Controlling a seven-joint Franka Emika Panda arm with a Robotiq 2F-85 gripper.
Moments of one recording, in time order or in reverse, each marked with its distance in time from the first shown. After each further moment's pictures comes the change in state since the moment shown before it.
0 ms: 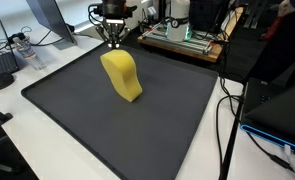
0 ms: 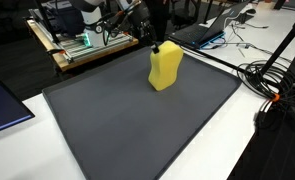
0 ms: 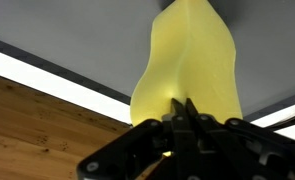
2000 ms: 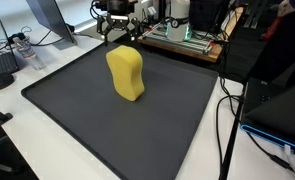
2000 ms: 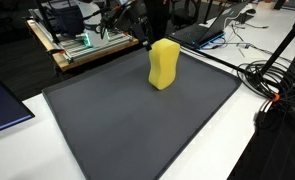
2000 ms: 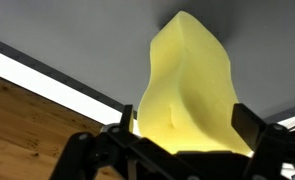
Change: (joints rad) arm 0.088 -0.056 -0.062 -0.029 -0.149 -0.001 0.088
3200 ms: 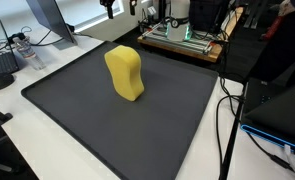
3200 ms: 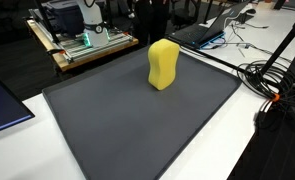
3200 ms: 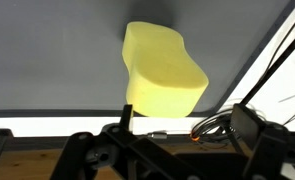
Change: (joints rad) arm 0.467 -0.091 -0.502 0.103 -0.164 0.319 0.703
